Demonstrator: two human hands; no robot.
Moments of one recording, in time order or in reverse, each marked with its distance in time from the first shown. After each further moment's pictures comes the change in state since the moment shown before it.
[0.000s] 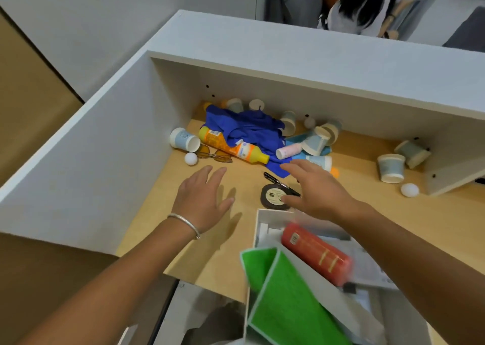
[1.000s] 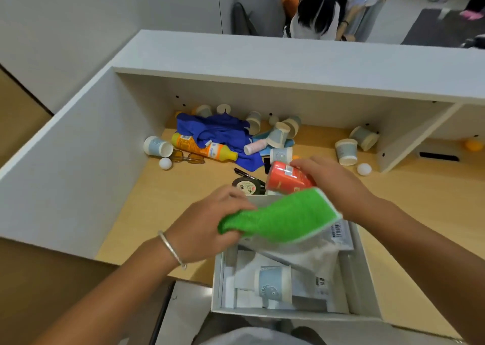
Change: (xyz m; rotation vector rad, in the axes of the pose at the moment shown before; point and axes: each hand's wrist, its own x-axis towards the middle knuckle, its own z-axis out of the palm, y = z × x) left_hand -0.078 0.105 -0.050 -0.441 -0.170 0.525; right_hand -0.115 0.041 -0.060 -0.034 0.084 0.034
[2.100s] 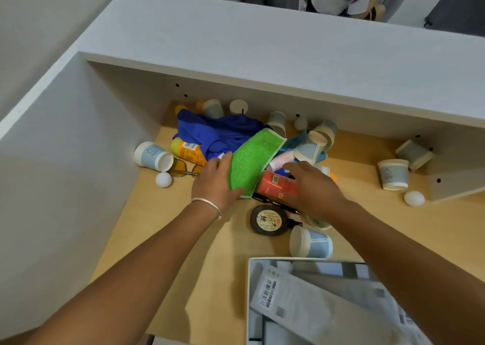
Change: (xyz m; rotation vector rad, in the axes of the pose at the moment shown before) left_hand 0.151 -0.219 0.013 0.251 0.165 -0.567; right_hand 0.186 0.011 0.111 0.028 -0.132 0.210
